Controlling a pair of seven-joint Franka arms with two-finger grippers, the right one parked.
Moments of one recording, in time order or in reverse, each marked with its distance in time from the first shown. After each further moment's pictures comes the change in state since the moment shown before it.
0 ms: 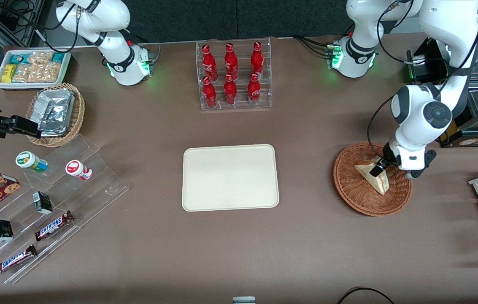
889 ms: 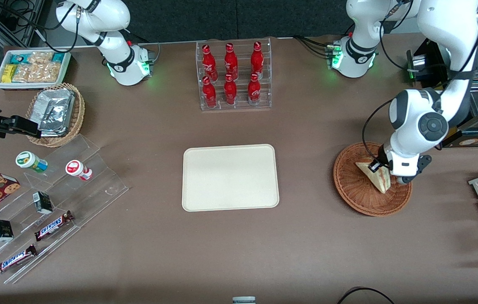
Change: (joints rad) arm -0.049 0.019 -0.008 0.204 0.038 -0.358 0.005
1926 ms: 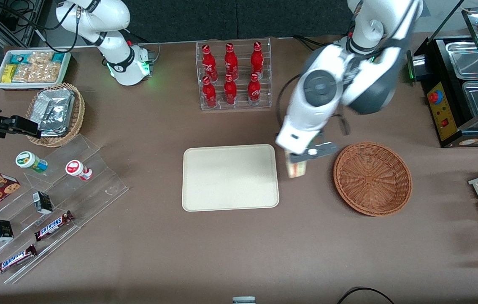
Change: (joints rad) arm -0.518 0.152 -0.021 0.581 -0.099 -0.414 -0.015
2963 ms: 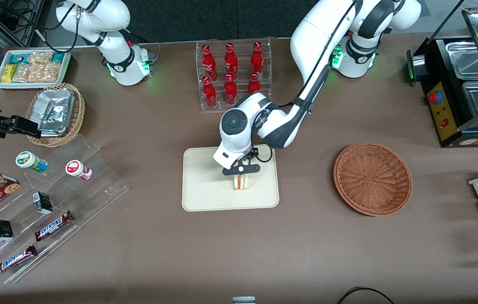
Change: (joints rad) arm -0.189 0.412 0.006 0.183 0.036 0.283 -0.086
